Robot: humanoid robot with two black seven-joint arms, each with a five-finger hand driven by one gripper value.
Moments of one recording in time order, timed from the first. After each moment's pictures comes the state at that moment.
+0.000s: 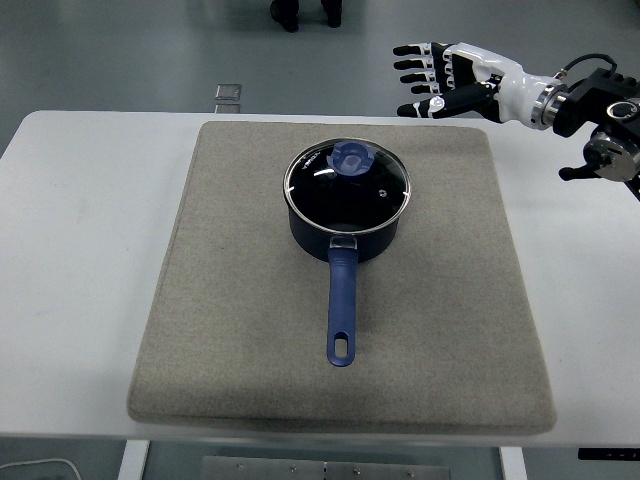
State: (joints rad) left arm 0.02 0.00 -0.13 -0.10 0.08 -0.09 0.00; right arm 1.19 -0.36 0.36 0.78 -0.59 0.38 0.10
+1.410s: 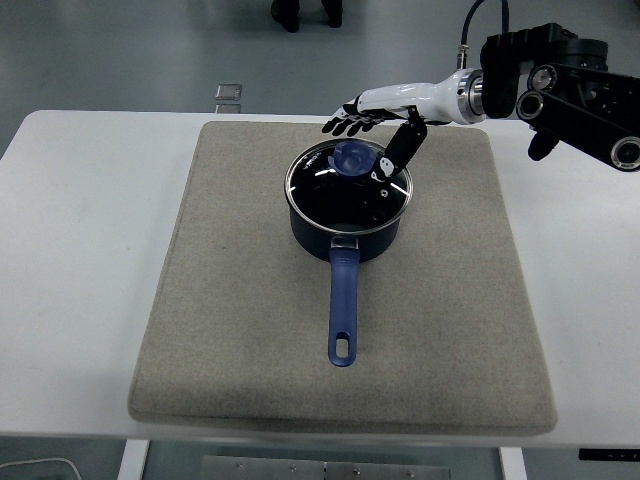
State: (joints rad) left arm 0.02 0.00 -0.13 -0.10 0.08 -0.09 0.00; right arm 1.48 -0.26 -0.02 0.86 -0.91 0.44 0.11
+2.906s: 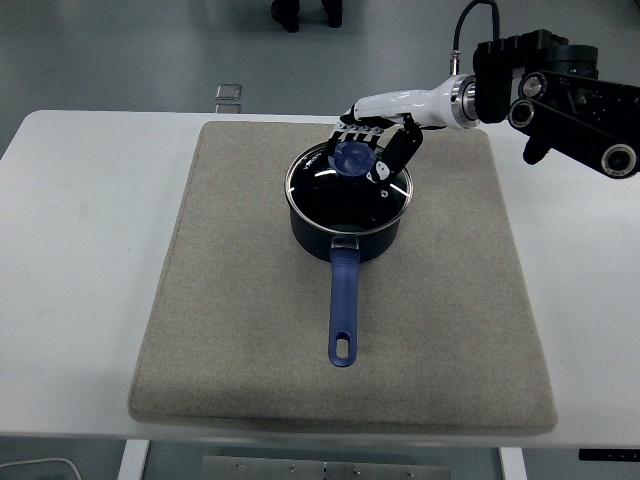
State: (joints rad) left arm 0.02 0.00 -0.13 -0.10 0.08 -0.09 0.00; right arm 1.48 -0.25 -0.02 0.86 -0.96 0.44 0.11
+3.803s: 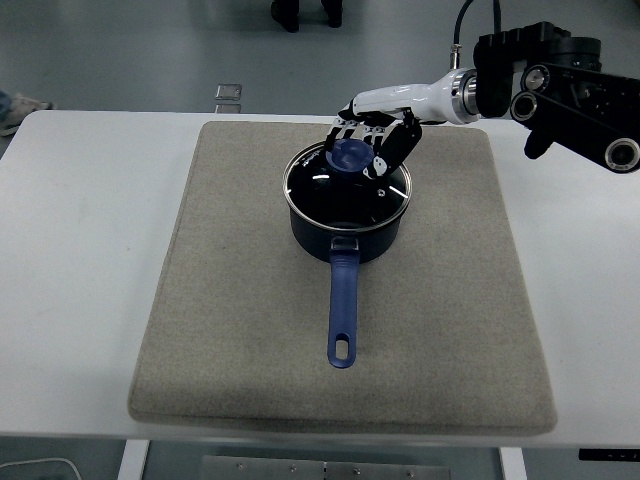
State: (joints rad) left arm 0.02 0.00 -0.13 -0.10 0.08 -0.09 0.00; right arm 1.49 -0.25 -0.01 0.86 -0.95 0.45 0.11
